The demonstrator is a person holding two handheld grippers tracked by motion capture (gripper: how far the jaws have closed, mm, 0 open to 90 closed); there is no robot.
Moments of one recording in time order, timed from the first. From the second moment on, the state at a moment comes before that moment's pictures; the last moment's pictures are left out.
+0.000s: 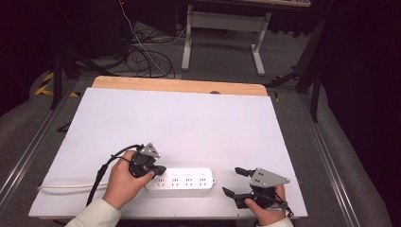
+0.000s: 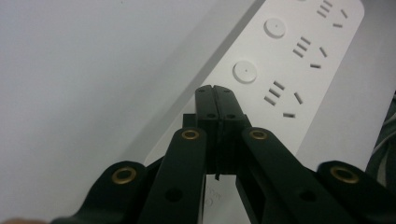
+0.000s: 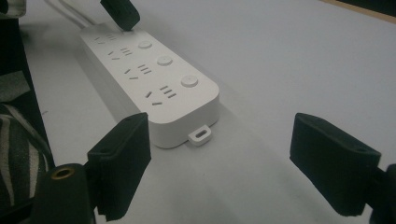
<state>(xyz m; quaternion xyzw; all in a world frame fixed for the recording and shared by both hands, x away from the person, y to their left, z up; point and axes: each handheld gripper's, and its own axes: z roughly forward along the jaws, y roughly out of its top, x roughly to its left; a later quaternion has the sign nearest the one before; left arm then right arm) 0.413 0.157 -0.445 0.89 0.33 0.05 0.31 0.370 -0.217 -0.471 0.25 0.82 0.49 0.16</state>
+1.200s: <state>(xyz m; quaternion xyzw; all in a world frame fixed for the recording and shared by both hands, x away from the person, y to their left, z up) 0.379 0.169 -0.396 0.85 0.29 0.13 0.43 0.370 -0.219 -0.470 0.25 0.82 0.49 0.16</state>
